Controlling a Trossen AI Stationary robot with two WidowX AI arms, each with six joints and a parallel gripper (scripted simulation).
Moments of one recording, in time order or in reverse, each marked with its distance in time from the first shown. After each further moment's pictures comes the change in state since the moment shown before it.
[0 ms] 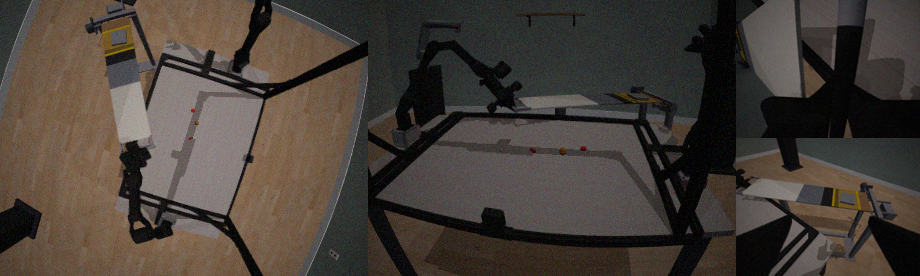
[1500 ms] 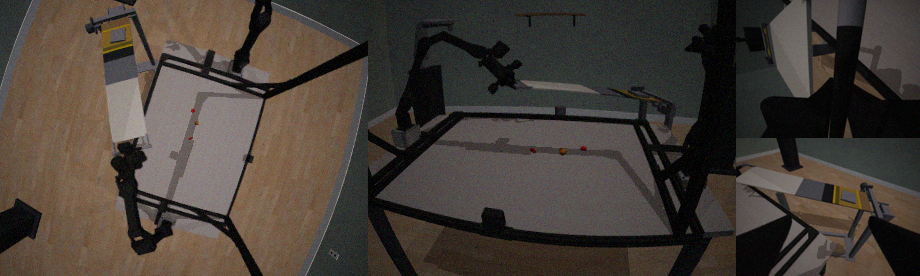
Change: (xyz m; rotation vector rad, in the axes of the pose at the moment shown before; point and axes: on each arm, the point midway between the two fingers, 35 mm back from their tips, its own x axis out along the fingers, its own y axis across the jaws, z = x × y) left arm -0.075 0.066 0.000 0.000 0.000 0.104; right arm 0.000 0.000 0.000 0.000 0.000 0.000
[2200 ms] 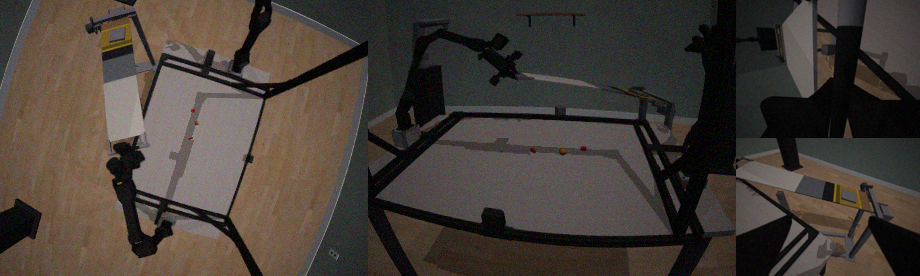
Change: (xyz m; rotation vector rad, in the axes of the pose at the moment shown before) left arm -0.026 0.034 0.000 0.000 0.000 0.070; right arm 0.000 0.000 0.000 0.000 0.000 0.000
